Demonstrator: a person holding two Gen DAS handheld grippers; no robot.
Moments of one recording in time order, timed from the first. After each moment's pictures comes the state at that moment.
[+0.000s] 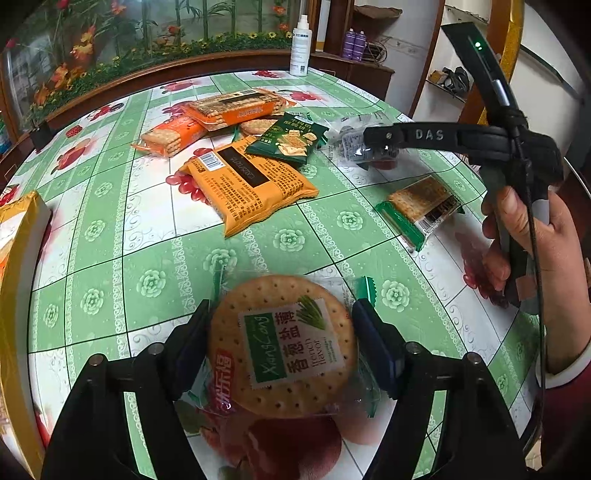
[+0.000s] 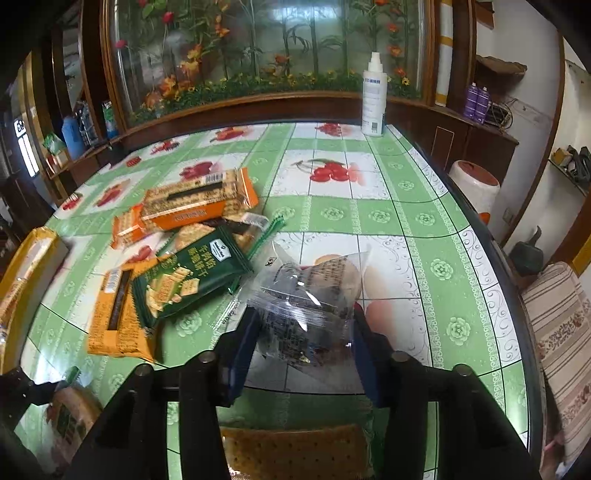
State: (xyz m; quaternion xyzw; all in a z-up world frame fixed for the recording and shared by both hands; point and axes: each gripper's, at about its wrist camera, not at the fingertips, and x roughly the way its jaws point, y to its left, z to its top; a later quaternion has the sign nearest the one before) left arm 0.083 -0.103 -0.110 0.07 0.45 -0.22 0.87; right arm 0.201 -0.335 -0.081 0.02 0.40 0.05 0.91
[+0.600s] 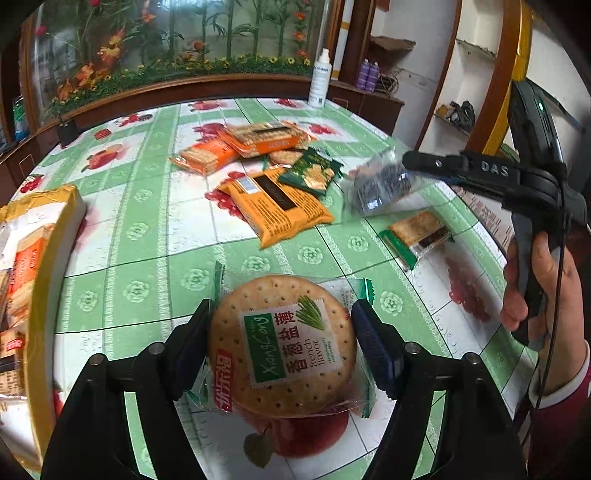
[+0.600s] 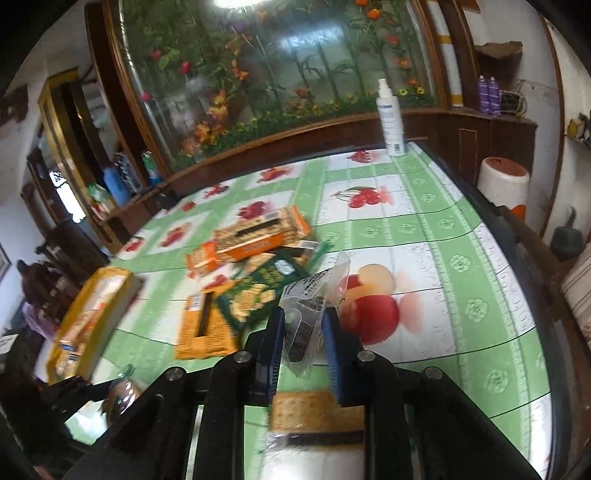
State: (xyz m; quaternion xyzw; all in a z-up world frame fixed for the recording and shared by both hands) left arm 0.068 -0.068 -0.083 0.02 0.41 -0.20 0.89; right arm 0.151 -0.347 -0.050 0.13 0.35 0.15 0.92
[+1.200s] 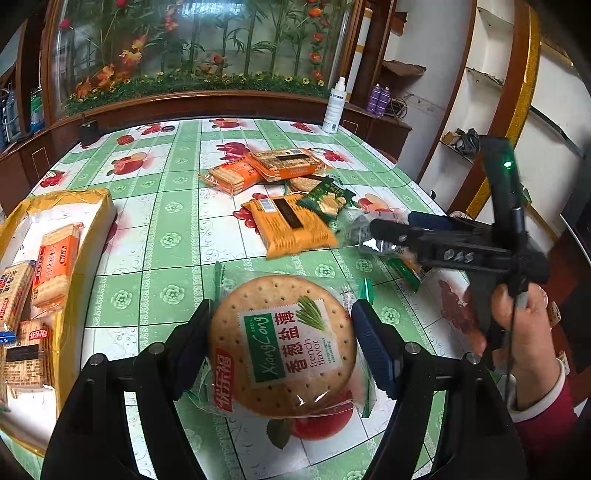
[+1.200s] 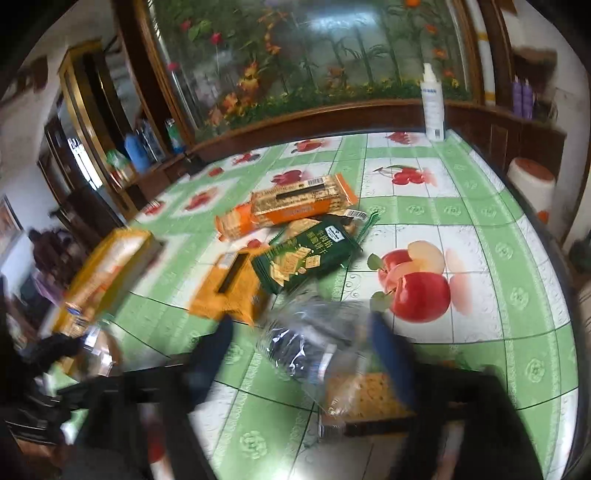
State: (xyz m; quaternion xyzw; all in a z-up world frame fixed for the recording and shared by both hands) left arm 0.060 -0.043 -0.065 -0.01 0.39 -0.19 0.90; right arm 0.151 -0.291 -0.067 0.03 0.38 0.15 0.91
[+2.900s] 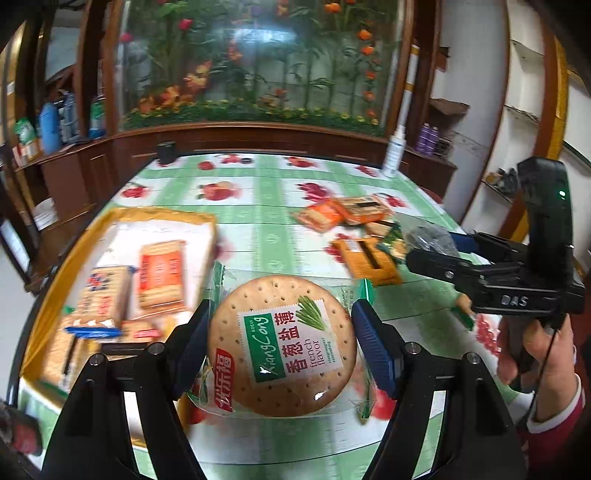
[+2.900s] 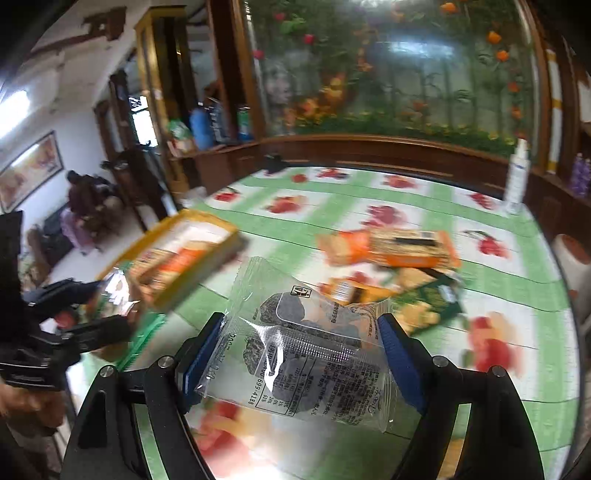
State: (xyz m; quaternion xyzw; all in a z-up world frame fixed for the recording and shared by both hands) left arm 0.037 0.041 -0.032 -0.03 0.33 -0.07 0.94; right arm 0.125 -0.200 -0.016 -0.02 0.33 0.29 0.90
